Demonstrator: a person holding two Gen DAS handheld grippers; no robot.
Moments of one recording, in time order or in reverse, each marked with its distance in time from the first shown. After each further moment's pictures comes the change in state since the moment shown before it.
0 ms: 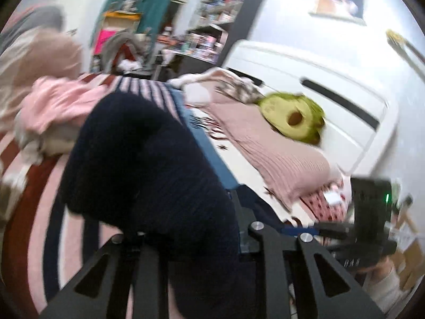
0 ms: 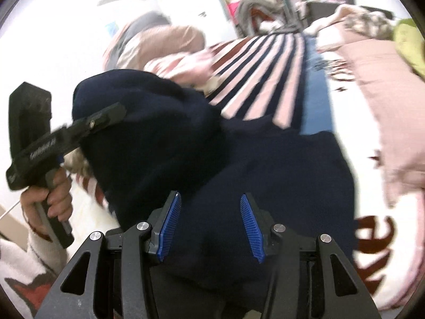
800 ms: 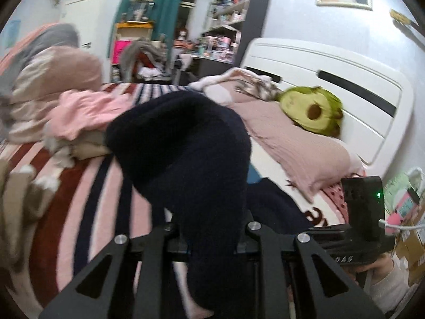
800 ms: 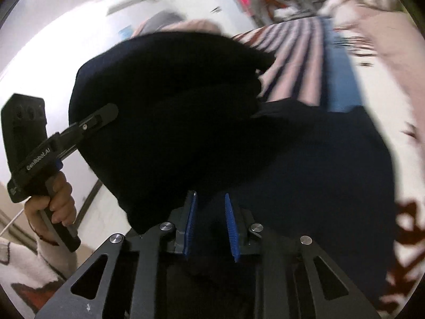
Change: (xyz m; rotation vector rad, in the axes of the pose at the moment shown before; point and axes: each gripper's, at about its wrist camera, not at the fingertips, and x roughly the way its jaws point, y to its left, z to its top) left arm -0.043 0.011 -0.014 -0.007 -0.024 0.197; right arm 0.056 0.010 -0.002 0.021 0.065 0.234
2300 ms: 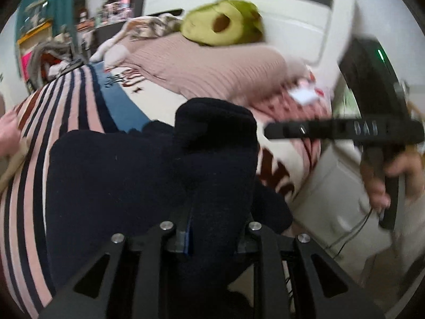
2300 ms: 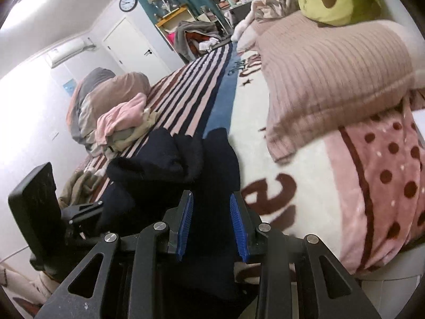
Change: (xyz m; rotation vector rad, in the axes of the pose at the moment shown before) left arm 0.114 -0.189 -0.062 0.452 0.306 -0.270; right arm -0.137 -0.096 -0.046 0.272 -0.234 -0.286
